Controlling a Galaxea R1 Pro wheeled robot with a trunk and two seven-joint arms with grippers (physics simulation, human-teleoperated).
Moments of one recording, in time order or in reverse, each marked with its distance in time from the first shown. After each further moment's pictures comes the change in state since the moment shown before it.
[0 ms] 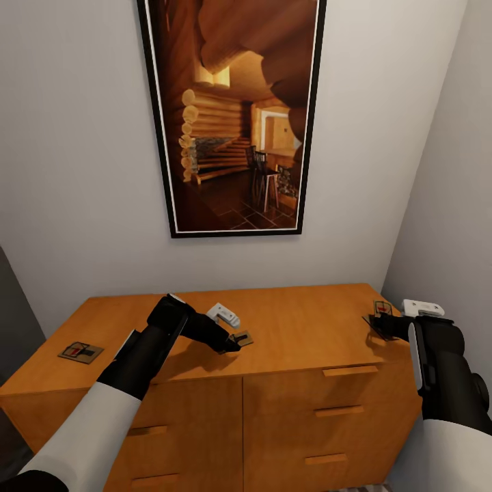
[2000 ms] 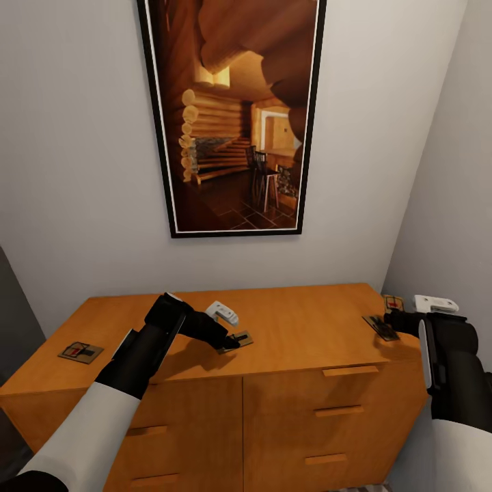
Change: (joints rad) left arm 0.001 0.000 0.017 -0.015 0.003 -0.007 0.000; right arm -0.001 -0.027 -0.007 -0.055 0.017 0.024 -0.001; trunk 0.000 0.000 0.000
